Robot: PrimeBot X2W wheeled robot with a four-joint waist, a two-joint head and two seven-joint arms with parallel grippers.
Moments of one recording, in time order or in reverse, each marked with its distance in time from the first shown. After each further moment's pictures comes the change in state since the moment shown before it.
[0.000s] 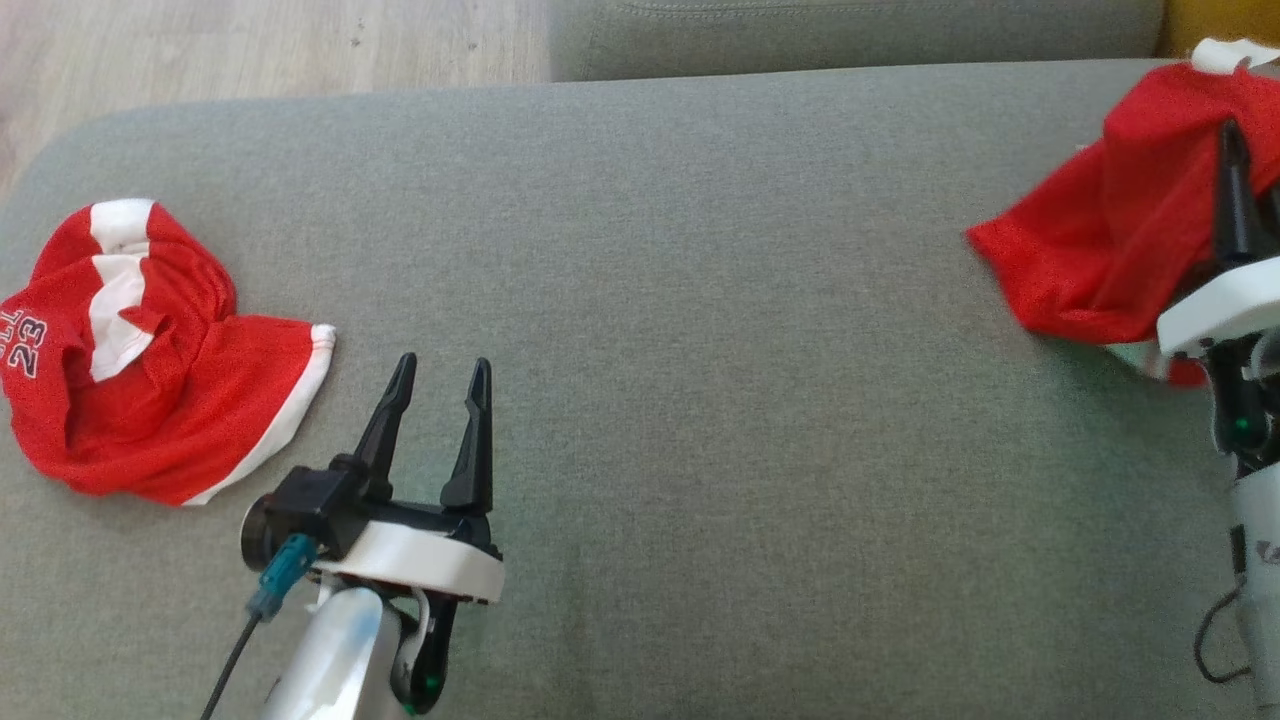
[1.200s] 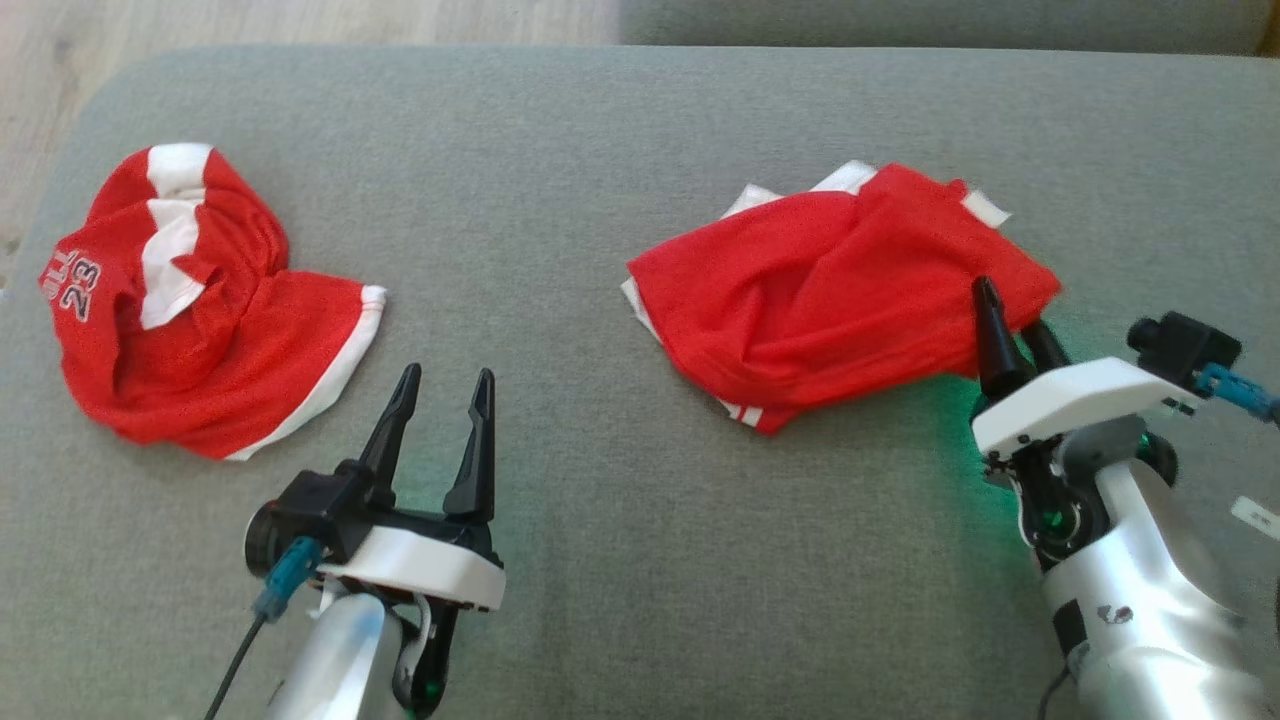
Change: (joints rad) left arm -0.001 -0.005 0.002 0.032 0.008 -0.009 0.000; right arm 0.047 0.176 0.176 0.221 0.405 0.000 -0.005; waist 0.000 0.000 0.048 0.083
